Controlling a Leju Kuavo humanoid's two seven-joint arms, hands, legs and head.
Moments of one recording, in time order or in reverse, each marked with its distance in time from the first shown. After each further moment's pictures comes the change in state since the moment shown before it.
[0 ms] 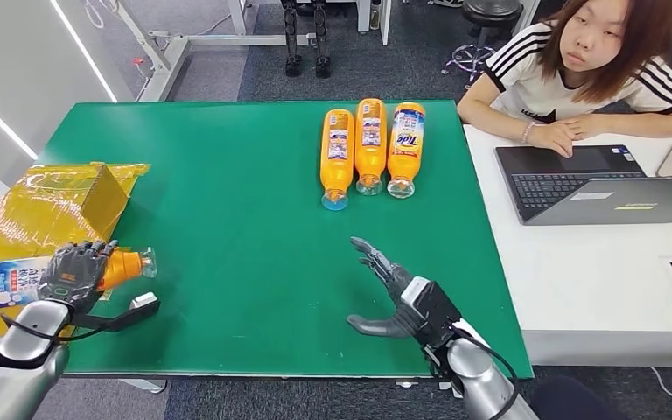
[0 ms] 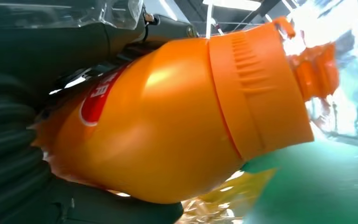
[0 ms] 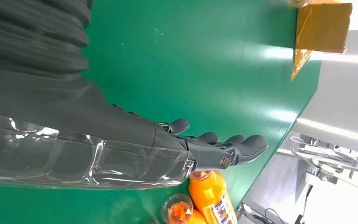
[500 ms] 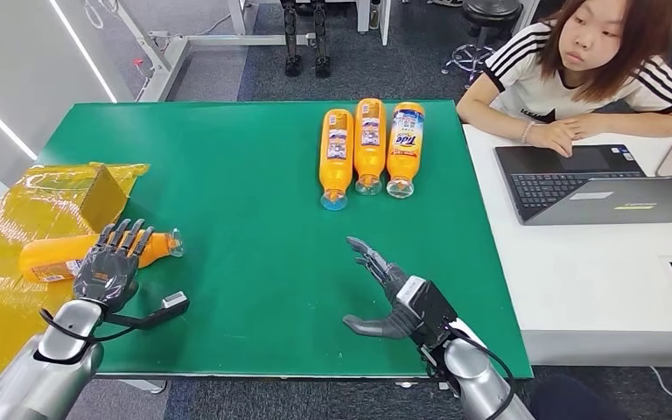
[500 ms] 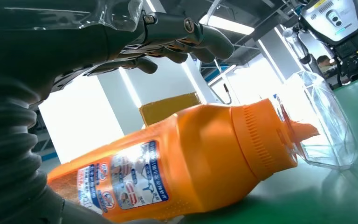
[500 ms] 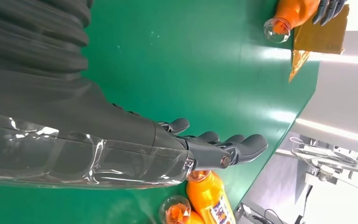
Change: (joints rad) left arm -0.047 -0.107 -0.008 0.108 -0.041 0.137 -0.007; right arm 0.004 0.014 0.000 -0.012 0.002 -0.001 0.019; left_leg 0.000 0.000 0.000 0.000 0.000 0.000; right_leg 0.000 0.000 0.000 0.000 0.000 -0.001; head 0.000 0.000
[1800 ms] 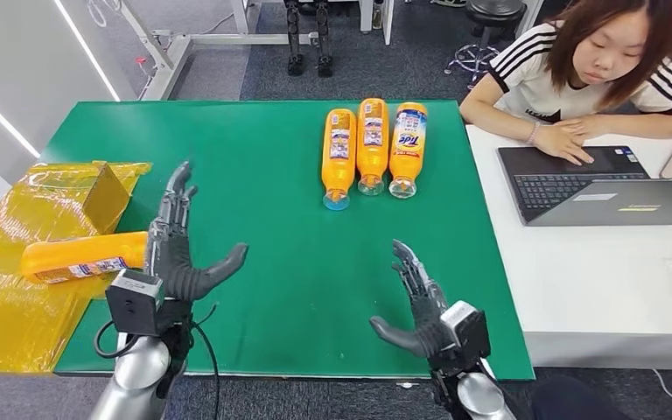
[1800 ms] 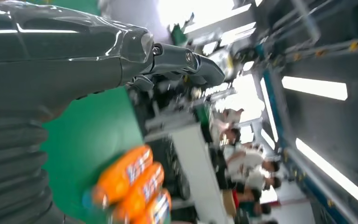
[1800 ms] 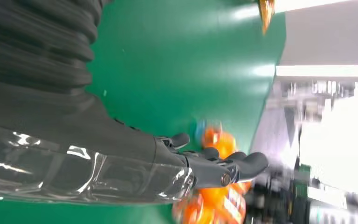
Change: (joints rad) left arm 0.212 -0.353 -0.126 -0.786 1.395 -0.310 -0.337; right arm 0.208 0.011 -0.069 -0.163 -0.127 -0.223 -0.098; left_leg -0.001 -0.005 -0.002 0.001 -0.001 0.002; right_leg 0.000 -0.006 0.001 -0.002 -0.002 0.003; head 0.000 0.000
